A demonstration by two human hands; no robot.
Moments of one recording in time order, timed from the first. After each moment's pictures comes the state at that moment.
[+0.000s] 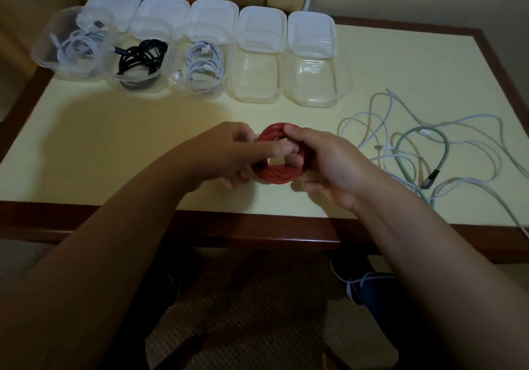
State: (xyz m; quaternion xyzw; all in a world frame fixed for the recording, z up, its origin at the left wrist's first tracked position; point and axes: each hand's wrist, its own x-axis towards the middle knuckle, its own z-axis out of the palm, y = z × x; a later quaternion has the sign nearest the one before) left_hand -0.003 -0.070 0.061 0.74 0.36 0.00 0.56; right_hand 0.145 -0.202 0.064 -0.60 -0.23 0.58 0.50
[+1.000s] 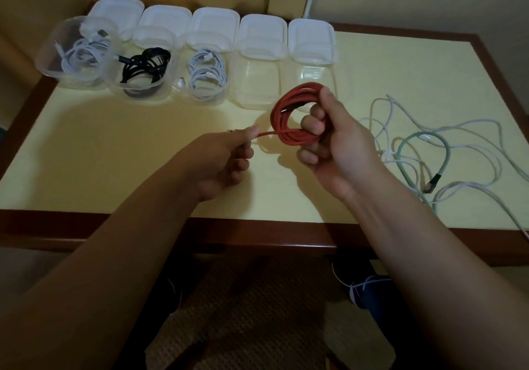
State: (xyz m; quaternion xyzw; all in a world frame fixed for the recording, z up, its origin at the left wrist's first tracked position) left_hand -0.005 -0.068 0.053 0.48 0.45 0.08 0.75; right_hand 0.145 -0.182 0.070 -0.50 -0.10 0.50 0.70
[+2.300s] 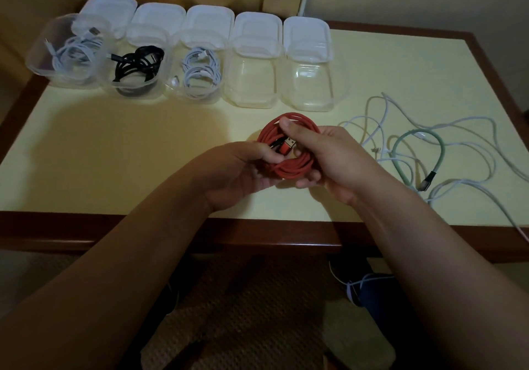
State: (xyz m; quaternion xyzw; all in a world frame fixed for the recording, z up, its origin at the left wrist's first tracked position) left_hand 0.008 -0.087 0.046 0.42 0.32 0.02 0.85; right_hand 0.149 -0.195 0.068 -0.66 -0.22 0.50 0.52
